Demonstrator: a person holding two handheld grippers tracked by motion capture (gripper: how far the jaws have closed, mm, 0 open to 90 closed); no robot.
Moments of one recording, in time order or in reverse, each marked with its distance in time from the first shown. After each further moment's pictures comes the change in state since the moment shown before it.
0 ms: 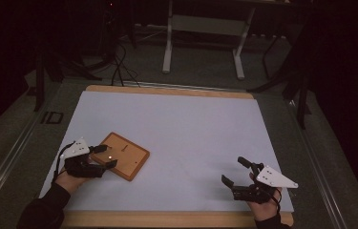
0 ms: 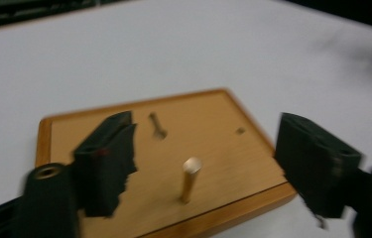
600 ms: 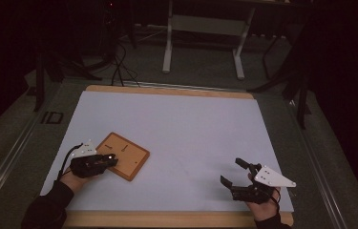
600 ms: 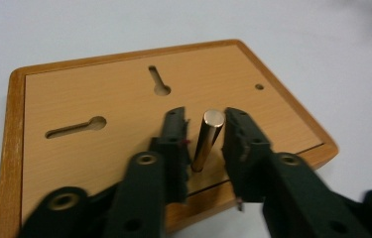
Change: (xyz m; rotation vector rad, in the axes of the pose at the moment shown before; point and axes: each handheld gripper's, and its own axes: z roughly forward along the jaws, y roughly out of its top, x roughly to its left) left arm 0.007 -0.016 0.020 0.124 -0.025 0.000; right arm 0.001 -0.001 0.002 0.029 0.006 -0.002
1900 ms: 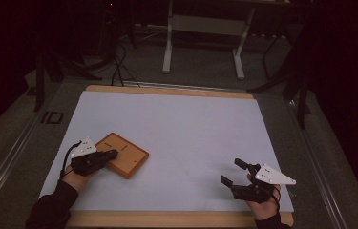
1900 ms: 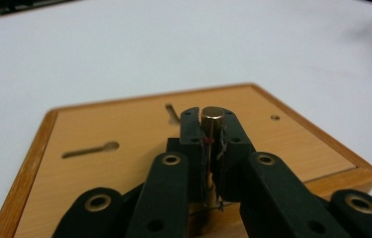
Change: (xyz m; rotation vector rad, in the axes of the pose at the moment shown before) left arm -0.007 0.015 -0.005 -0.110 0.078 -0.012; right arm -0.005 -0.002 0.001 0.014 0.020 0.050
